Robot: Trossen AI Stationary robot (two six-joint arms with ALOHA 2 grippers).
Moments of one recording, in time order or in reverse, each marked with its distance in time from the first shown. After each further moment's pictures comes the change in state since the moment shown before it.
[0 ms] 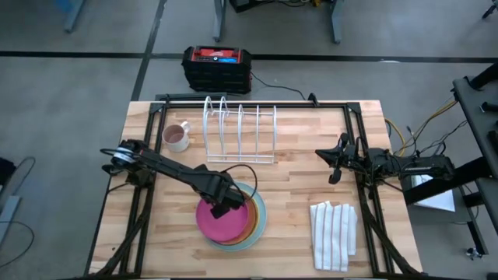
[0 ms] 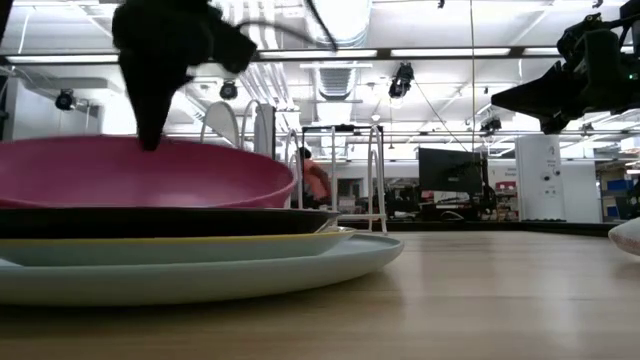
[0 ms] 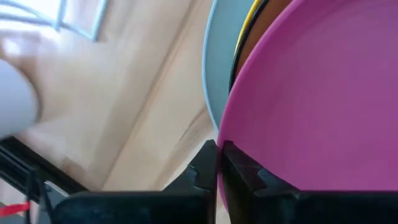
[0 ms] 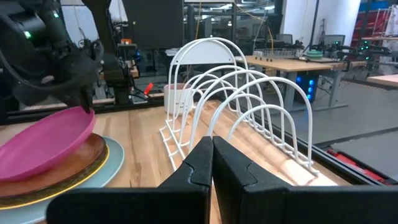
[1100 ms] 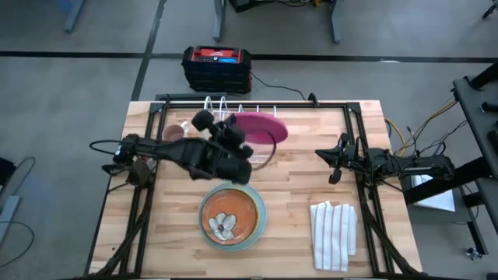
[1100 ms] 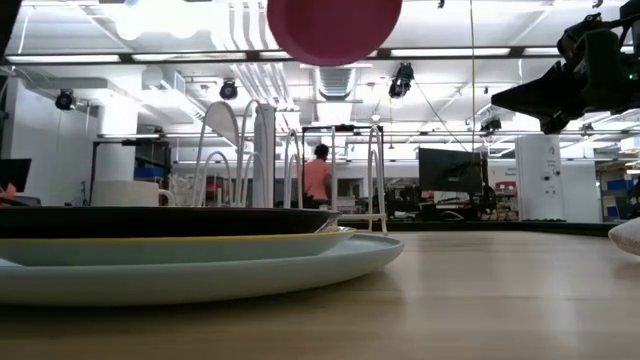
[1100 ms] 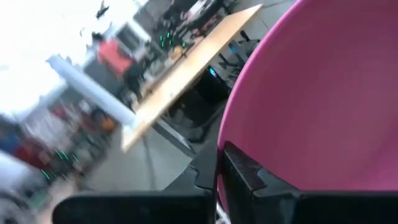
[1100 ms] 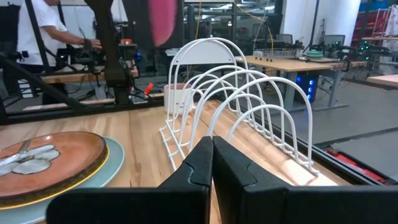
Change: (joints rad) left arm 0.088 0.000 0.639 -0.028 -1.204 0.359; right arm 0.000 0.000 0.000 0.000 0.000 0.000
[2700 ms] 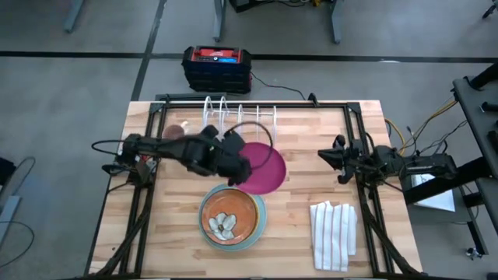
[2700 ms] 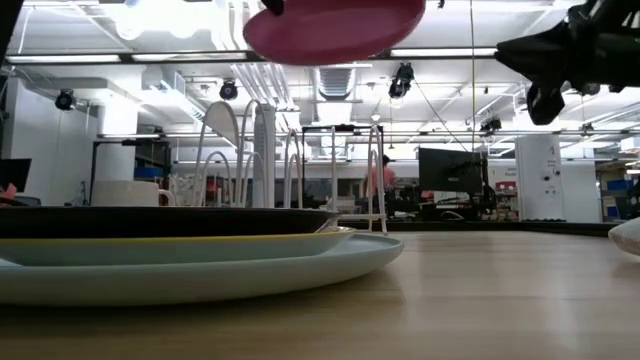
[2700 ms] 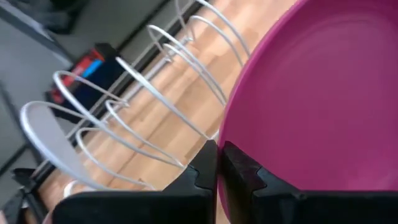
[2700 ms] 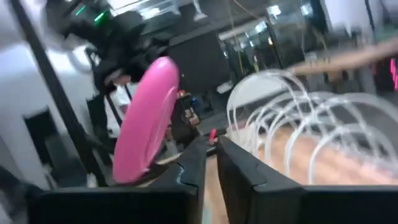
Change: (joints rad) left arm 0.001 0.029 0.024 -0.147 0.665 -0.298; right arm 0.000 0.060 0.023 0.229 -0.159 0.374
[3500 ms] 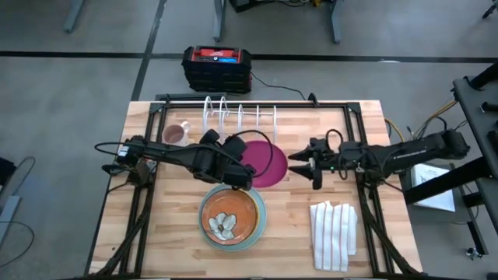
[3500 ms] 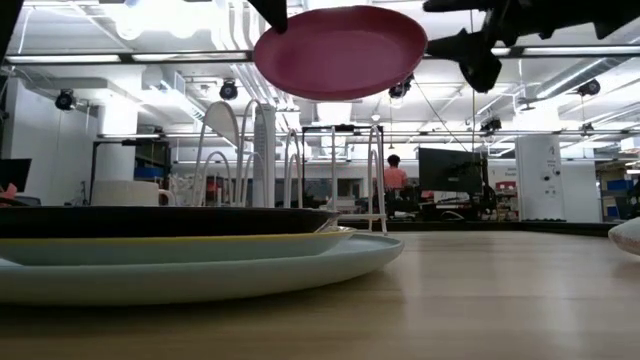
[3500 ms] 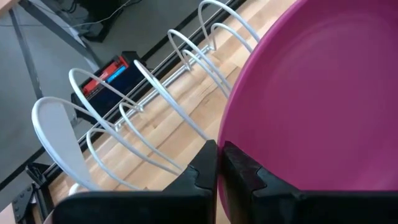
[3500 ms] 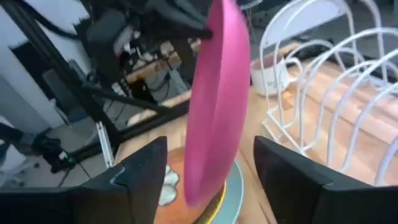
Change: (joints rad) left arm -0.010 0.004 -0.114 0.063 -0.104 -0.093; right arm 0.068 0.814 0.477 -0.022 -0.063 0.066
